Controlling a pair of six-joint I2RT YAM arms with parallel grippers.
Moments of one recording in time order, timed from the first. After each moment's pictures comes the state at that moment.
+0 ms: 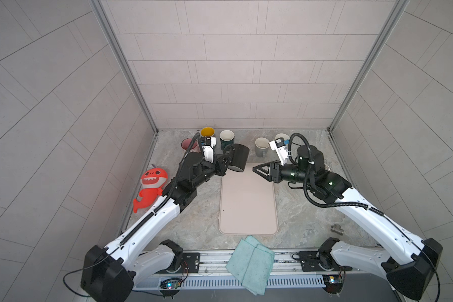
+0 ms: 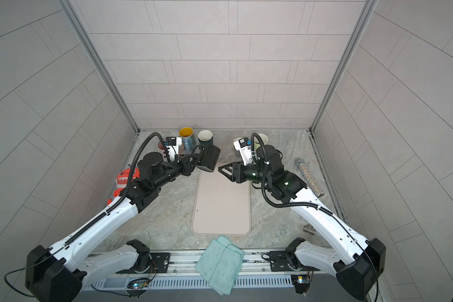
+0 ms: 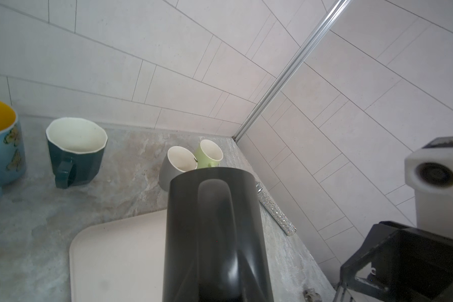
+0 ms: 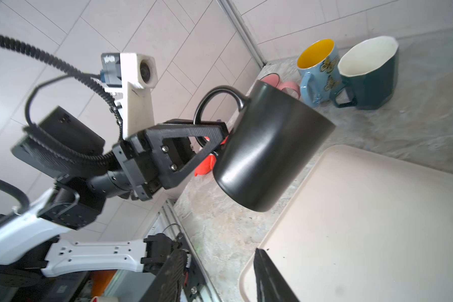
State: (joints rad) left arm -0.52 1.07 0.83 0.08 0.22 -0.48; right arm 0.57 1.12 1.09 -0.30 -0.53 0.61
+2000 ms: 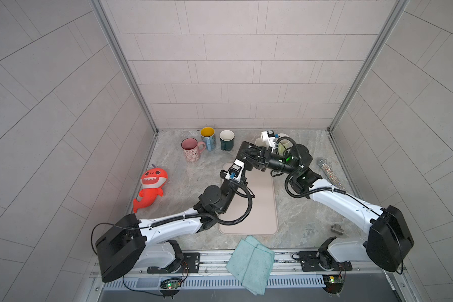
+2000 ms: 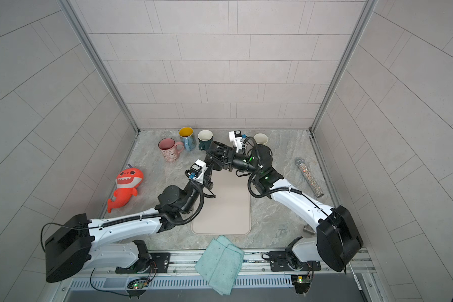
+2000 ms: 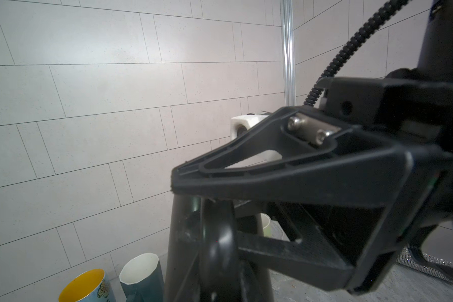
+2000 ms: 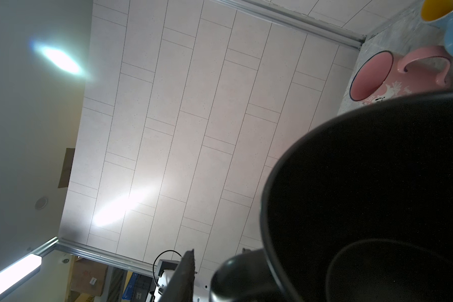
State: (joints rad) left arm -0.98 1.25 0.59 0.97 -0.45 0.30; right arm 0.56 1.36 0.96 0.56 -0.67 1.39
